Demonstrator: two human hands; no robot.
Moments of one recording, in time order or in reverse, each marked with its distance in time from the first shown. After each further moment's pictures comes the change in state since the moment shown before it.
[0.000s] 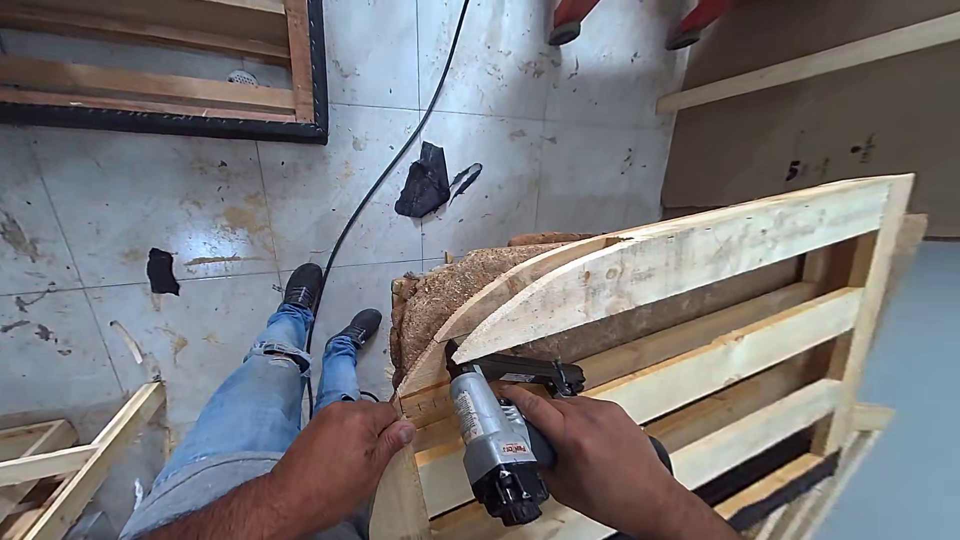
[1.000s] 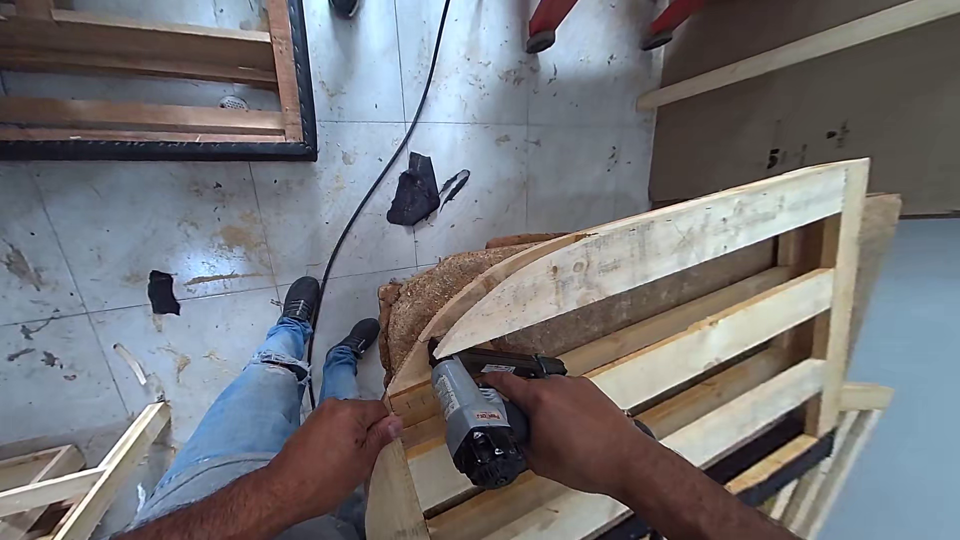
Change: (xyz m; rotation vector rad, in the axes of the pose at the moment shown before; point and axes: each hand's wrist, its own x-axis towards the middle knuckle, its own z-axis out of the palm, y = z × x) left_hand 0.005 0.010 -0.008 -0.005 -0.107 -0.102; right_hand 0.037 -0.015 -0.050 0.153 -0.576 0.343
